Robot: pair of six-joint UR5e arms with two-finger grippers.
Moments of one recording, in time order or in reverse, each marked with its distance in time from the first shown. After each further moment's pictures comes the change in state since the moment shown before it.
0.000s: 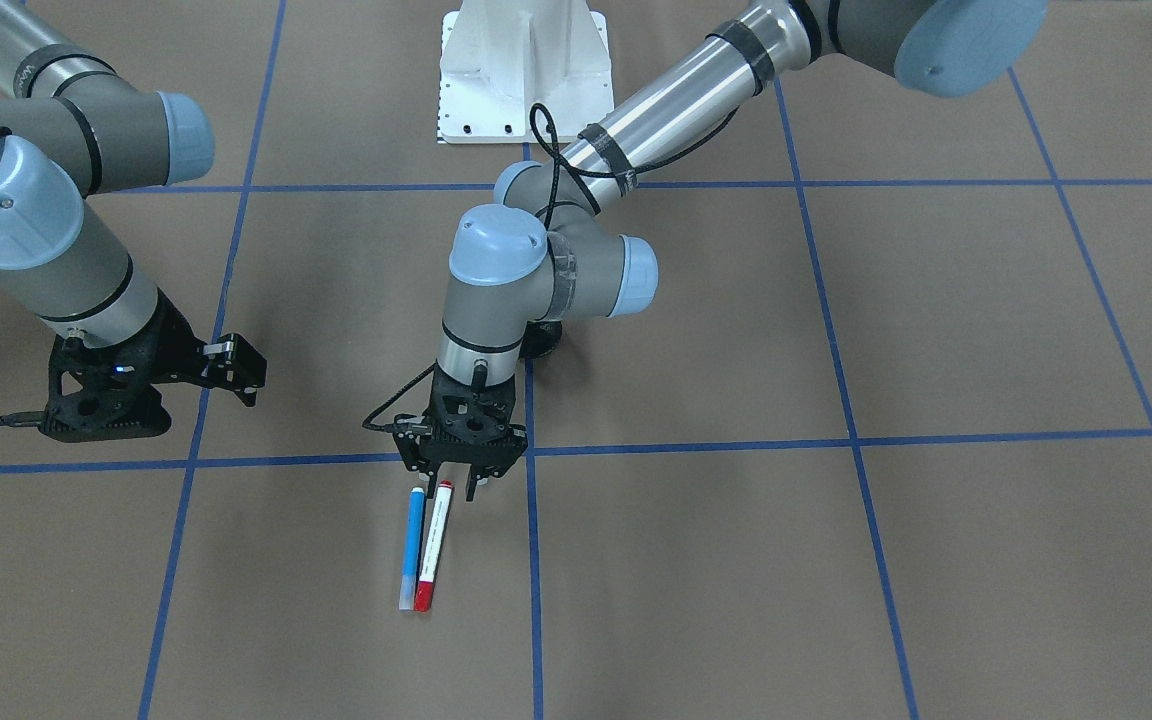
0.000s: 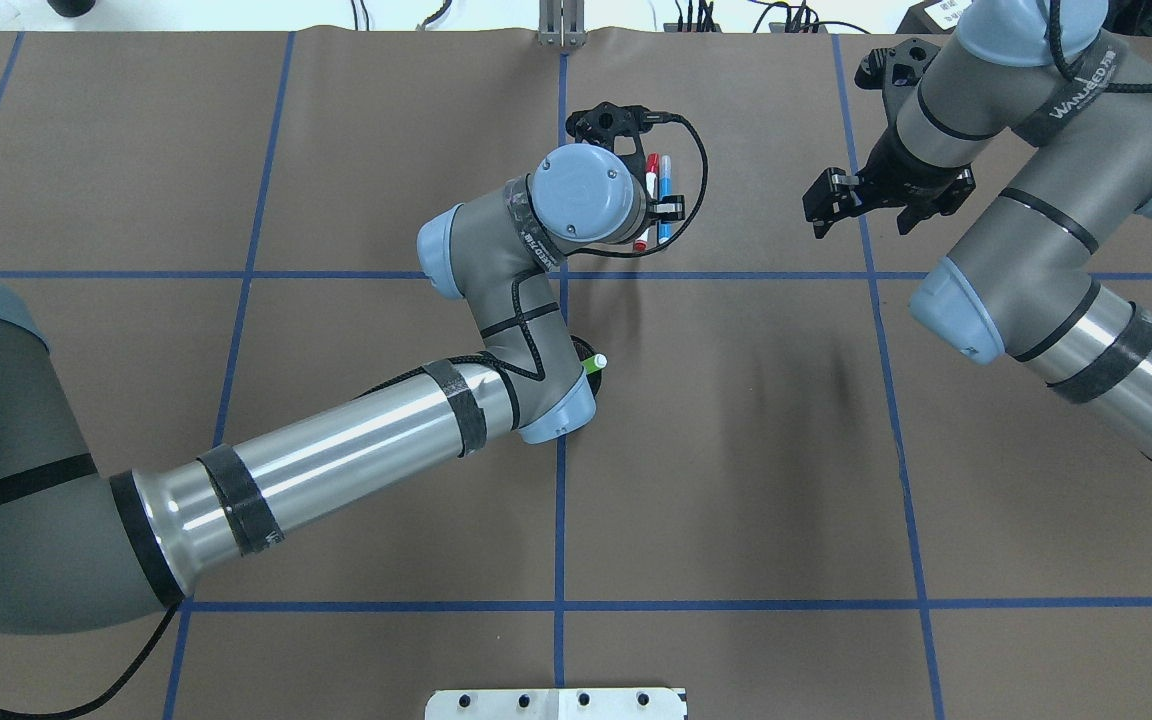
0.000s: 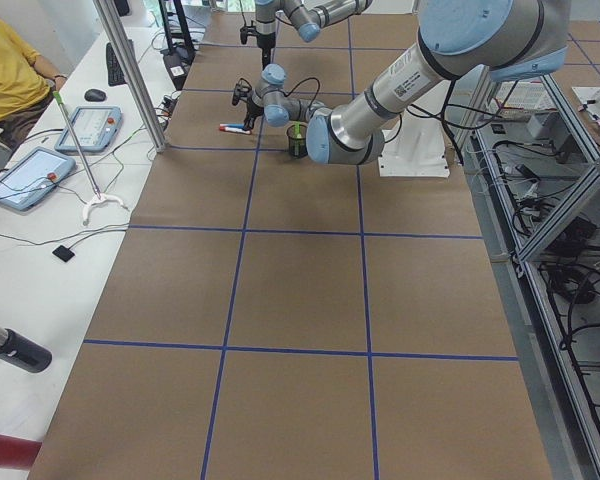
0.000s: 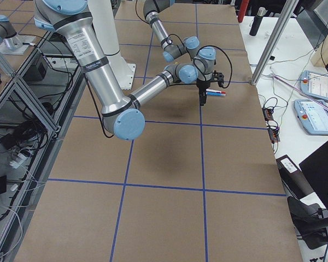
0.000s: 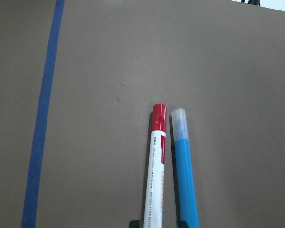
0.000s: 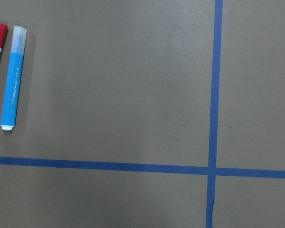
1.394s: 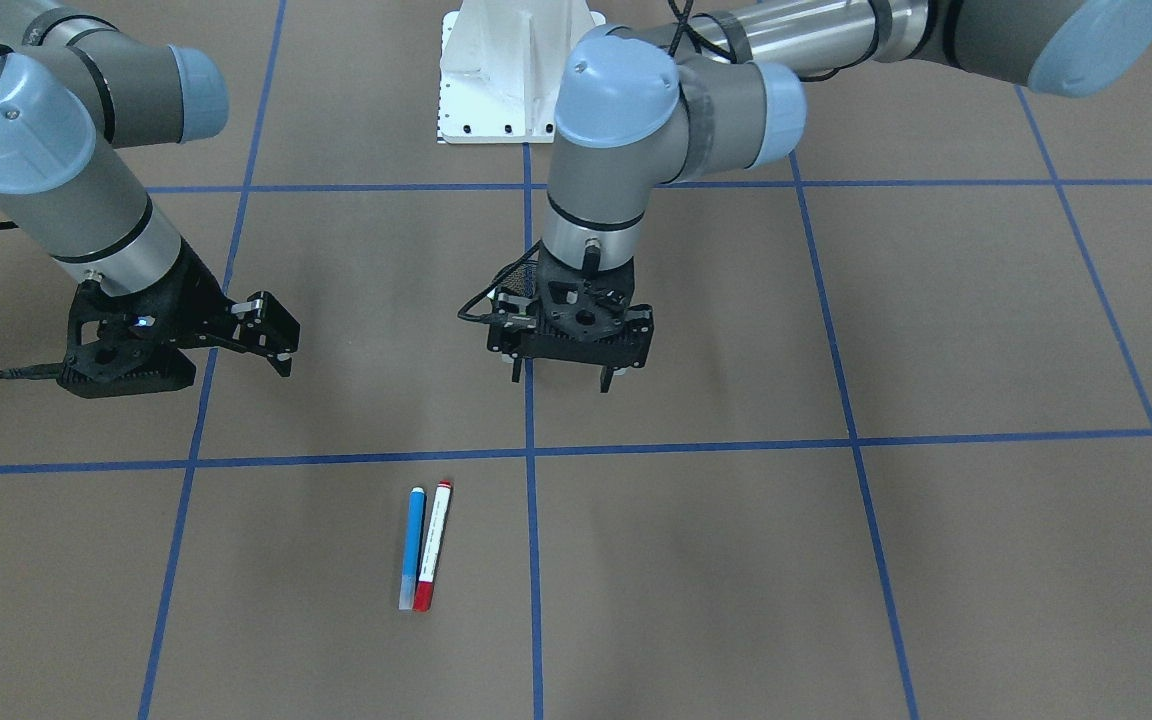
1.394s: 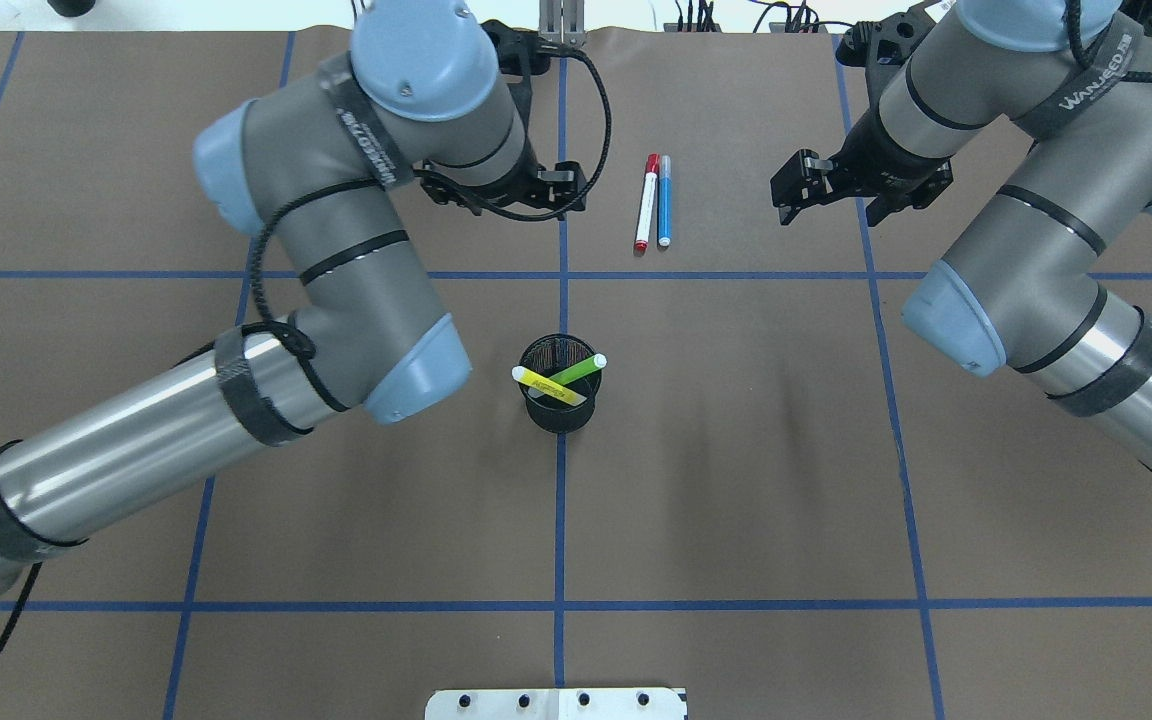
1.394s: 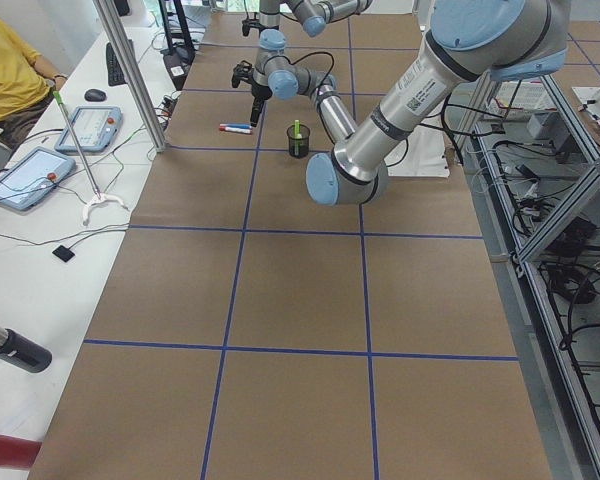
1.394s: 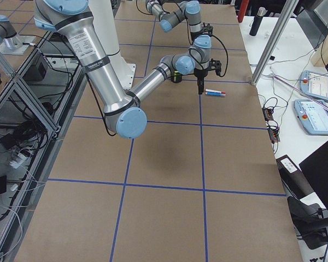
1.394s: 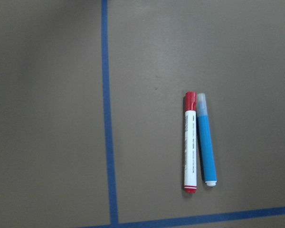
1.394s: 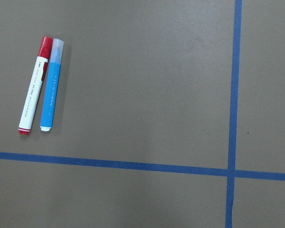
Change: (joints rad) left arm -0.139 0.323 -0.818 0.705 -0.293 0.231; right arm -0.027 0.020 0.111 0.005 0.007 0.127
